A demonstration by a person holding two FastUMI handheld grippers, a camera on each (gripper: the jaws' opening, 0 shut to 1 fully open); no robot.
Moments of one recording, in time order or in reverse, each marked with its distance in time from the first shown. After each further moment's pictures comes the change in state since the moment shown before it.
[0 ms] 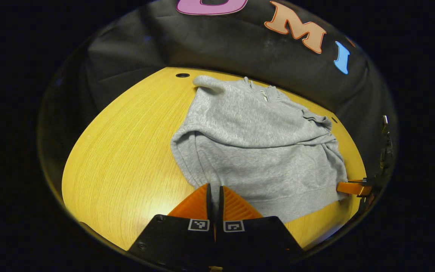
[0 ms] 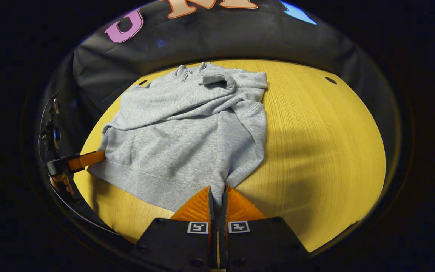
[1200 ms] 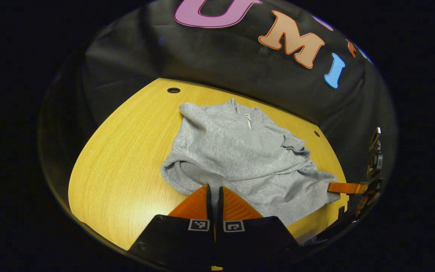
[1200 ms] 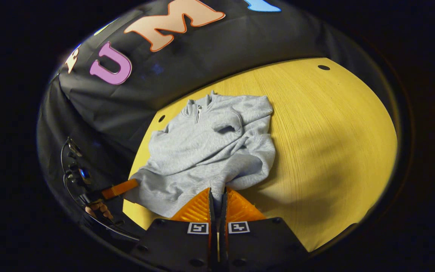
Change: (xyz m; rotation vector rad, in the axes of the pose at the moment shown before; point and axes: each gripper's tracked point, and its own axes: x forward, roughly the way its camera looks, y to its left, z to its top) left arm -0.027 -0.036 0.085 -0.041 -0.058 -0.104; right arm -0.048 0.024 0.096 0.308 -0.095 0.225
